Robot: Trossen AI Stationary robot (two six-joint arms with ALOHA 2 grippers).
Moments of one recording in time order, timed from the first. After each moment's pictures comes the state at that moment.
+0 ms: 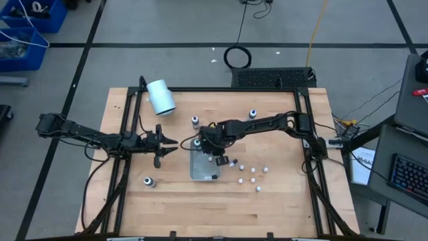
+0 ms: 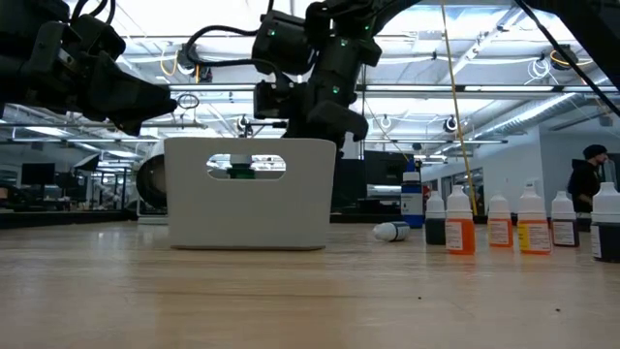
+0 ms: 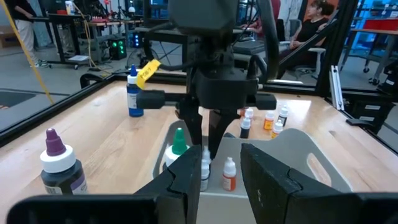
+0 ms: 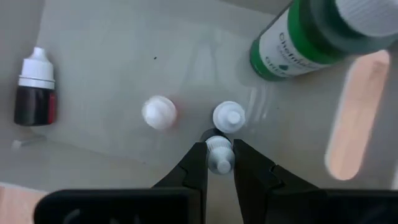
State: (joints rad) left arm -0.14 0.71 0.01 0.65 -0.18 -0.08; right arm -0.04 2.13 1.66 -0.74 -0.08 -0.30
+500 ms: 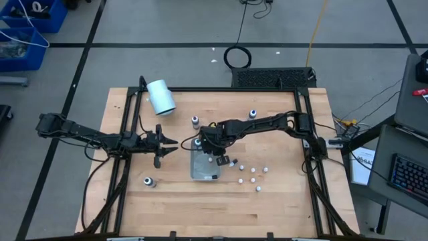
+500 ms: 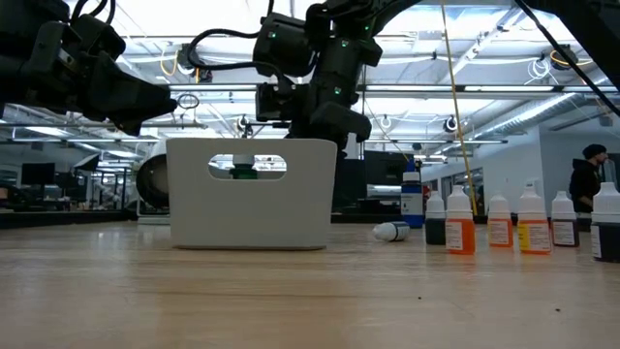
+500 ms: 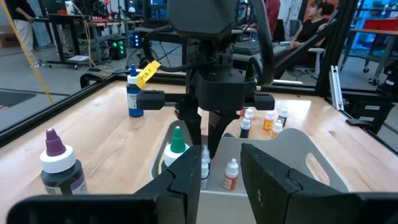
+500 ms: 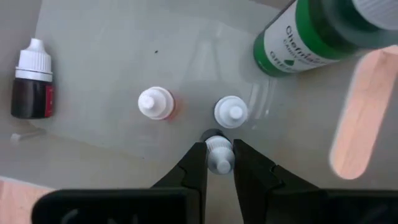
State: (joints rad) left arm -0.14 0.71 0.01 0.65 -0.18 -0.08; right arm -0.04 2.13 1.66 -0.76 -0.08 -0.30
